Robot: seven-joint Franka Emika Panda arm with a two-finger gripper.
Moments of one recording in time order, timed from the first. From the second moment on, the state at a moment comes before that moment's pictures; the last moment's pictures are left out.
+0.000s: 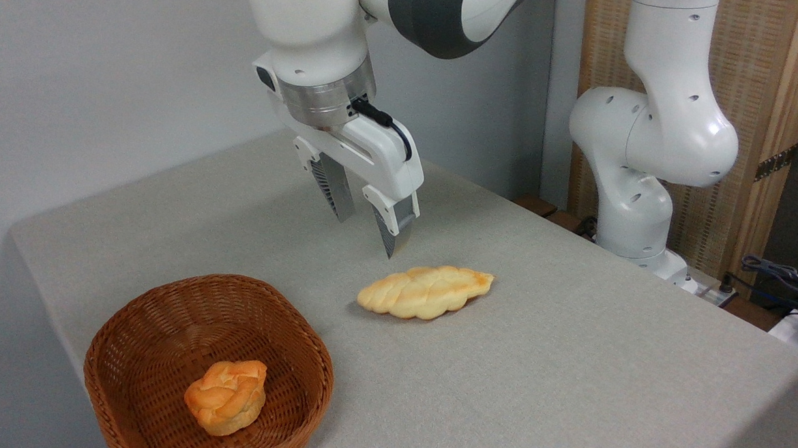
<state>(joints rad) 0.05 -0.06 -0.04 -1.83 -0.20 1.54 0.72</state>
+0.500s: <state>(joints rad) 0.05 -0.06 -0.04 -1.83 -0.20 1.54 0.72</state>
